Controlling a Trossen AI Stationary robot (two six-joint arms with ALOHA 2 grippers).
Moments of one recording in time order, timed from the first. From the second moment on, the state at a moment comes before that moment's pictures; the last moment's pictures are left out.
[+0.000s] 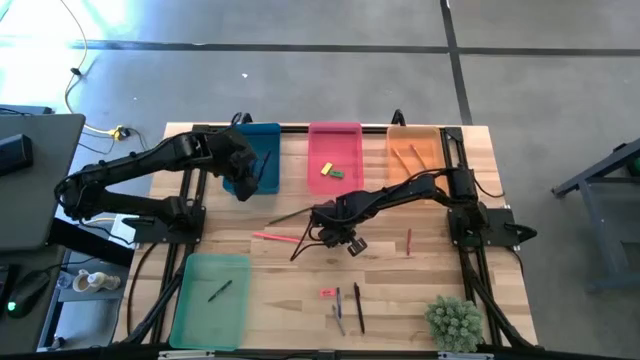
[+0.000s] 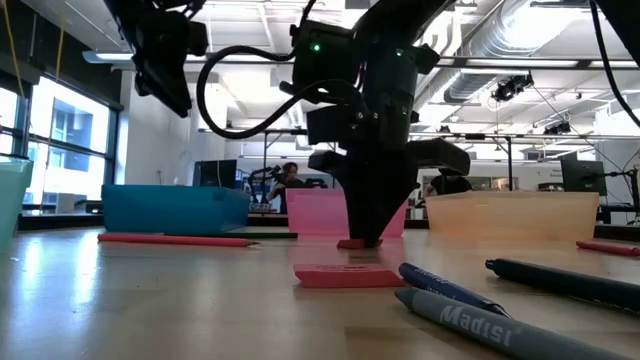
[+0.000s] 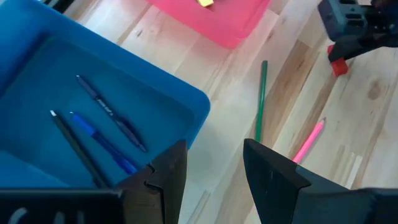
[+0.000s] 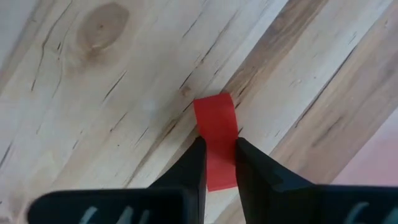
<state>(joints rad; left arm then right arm) 0.55 1.05 0.97 -0.94 0.04 -0.14 0.06 2.09 1.43 -0.74 -0.05 -0.60</state>
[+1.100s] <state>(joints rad) 0.56 0.93 0.97 -0.95 0.03 -0.07 -0.09 2.00 1.64 -0.75 0.09 -0.34</state>
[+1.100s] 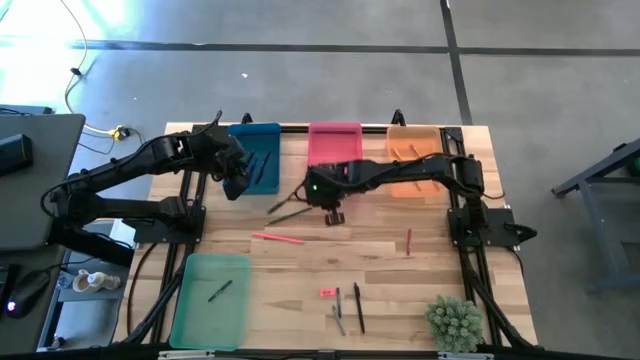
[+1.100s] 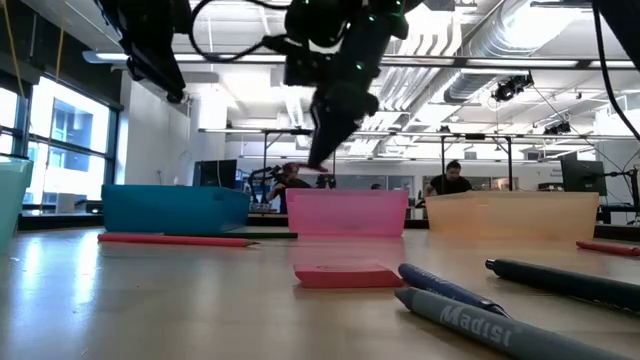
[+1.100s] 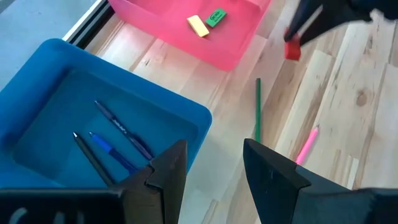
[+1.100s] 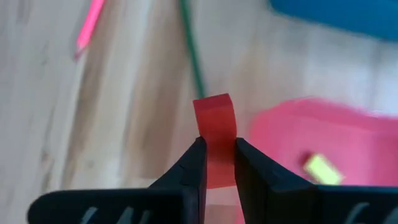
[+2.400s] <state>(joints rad) 0.55 1.03 0.97 -0.75 0.02 -0.26 -0.48 2.18 1.82 -0.97 -0.13 -0.28</state>
